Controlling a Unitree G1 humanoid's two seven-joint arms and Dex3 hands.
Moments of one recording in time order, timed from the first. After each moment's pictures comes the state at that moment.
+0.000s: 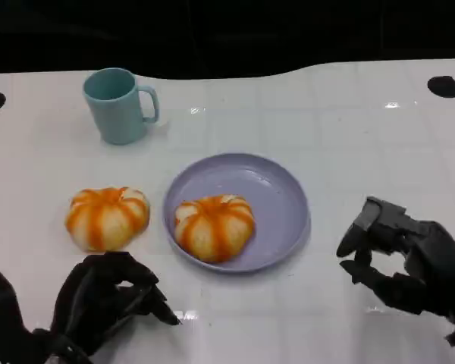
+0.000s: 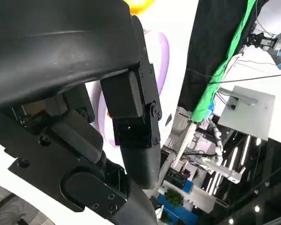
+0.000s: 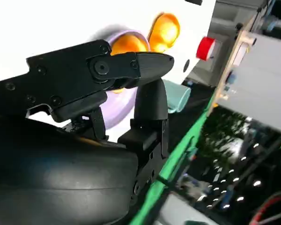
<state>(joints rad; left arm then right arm) -0.23 -0.04 0.27 0.78 -0.43 -0.23 -0.80 -0.03 -0.25 0.16 0.18 0.09 -0.50 0.24</state>
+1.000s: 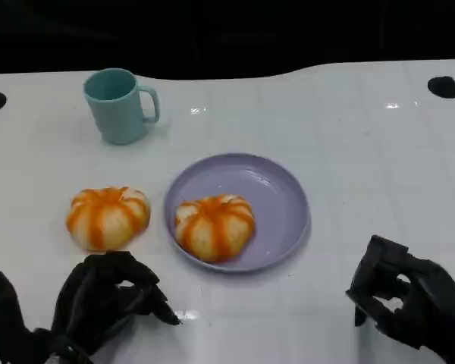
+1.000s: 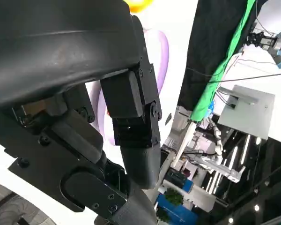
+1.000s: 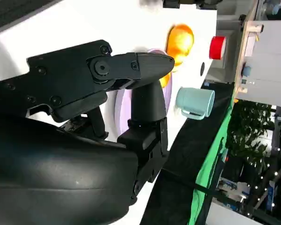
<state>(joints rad) -0.23 -0.04 0.26 0.78 -0.43 -0.23 -0.80 0.04 -0.14 0.08 0.30 0.11 -0.52 0.34</state>
